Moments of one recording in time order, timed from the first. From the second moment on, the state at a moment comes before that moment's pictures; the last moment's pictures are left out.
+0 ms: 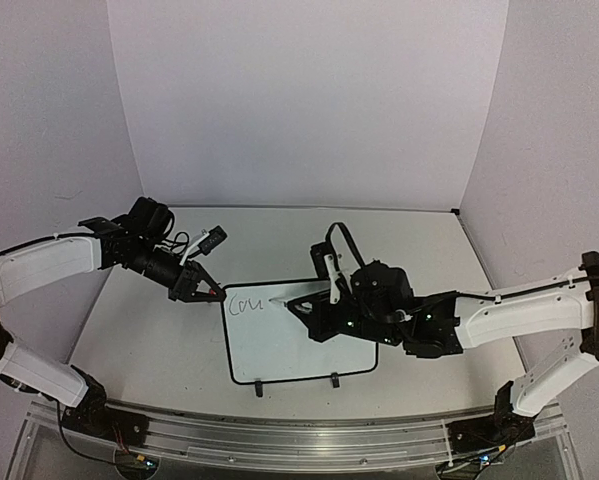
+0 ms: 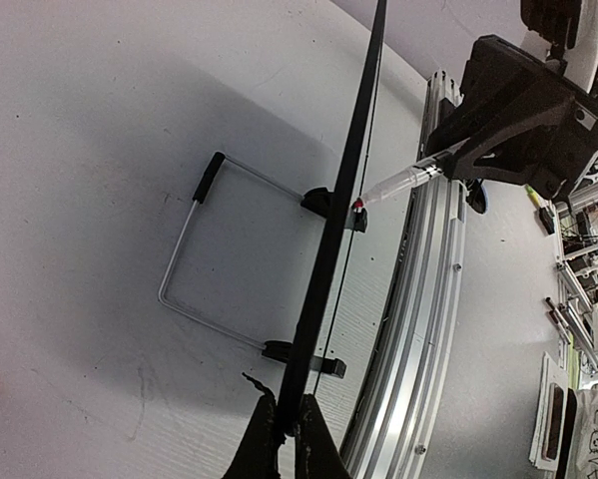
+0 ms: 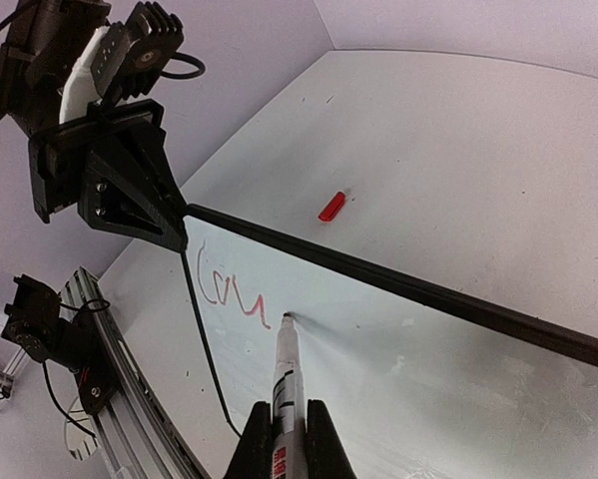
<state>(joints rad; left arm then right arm) -0.51 1.33 0.97 -0.60 0.81 0.21 1.19 1.49 0.88 0.23 0.20 0.54</state>
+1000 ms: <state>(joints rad) -0.51 1.33 0.97 -0.60 0.80 0.21 1.19 1.53 0.91 0.26 0.22 0.55</state>
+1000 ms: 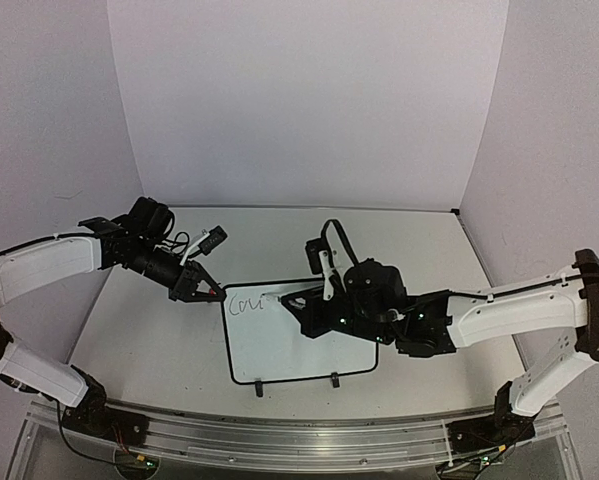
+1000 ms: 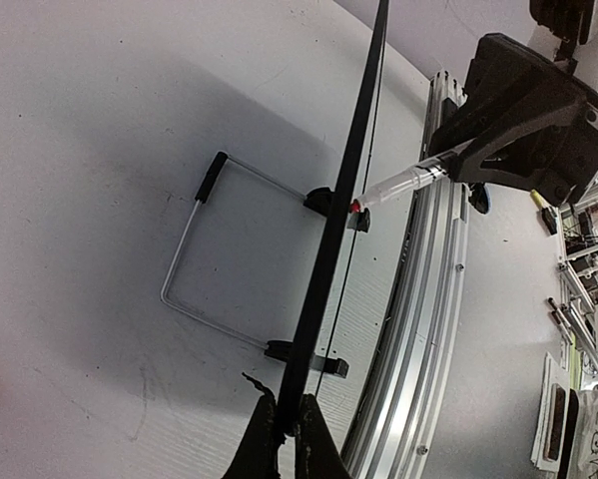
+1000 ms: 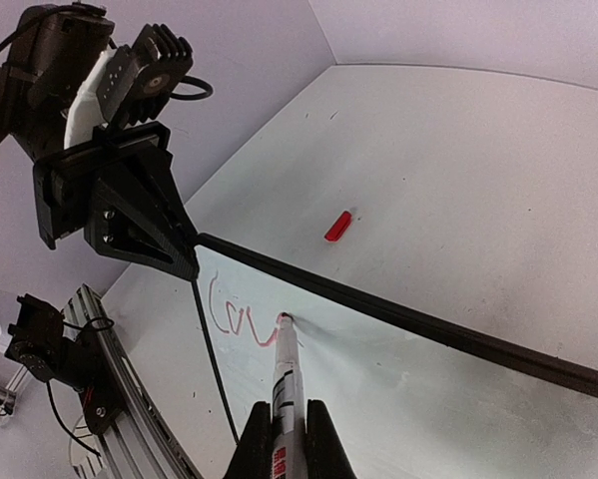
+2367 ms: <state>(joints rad) -0.51 1.33 0.97 -0.60 0.80 0.21 1.19 1.53 0.88 0.25 0.15 0.62</state>
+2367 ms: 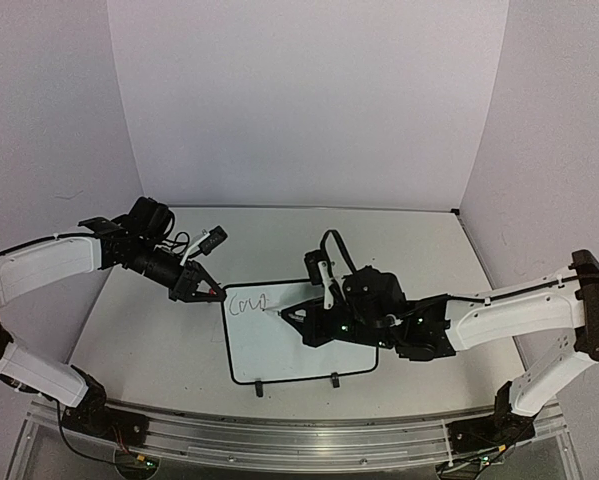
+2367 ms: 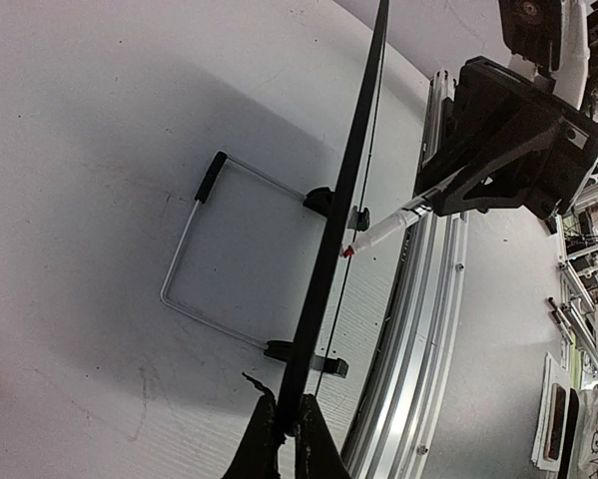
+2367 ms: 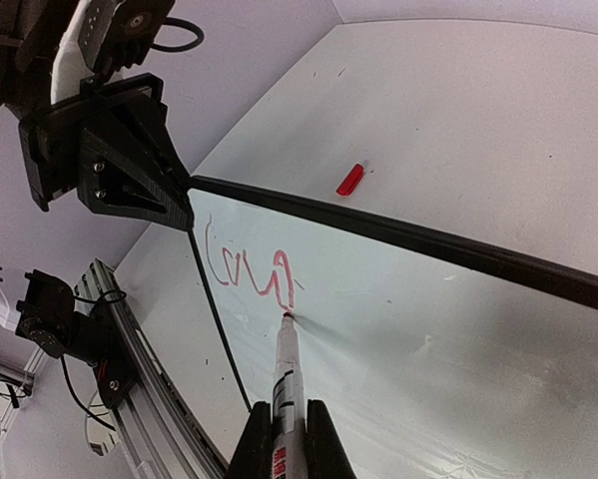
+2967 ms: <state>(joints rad) -0.51 1.33 0.97 -0.60 0.80 0.21 1.20 1.53 0.87 0.28 0.19 0.62</state>
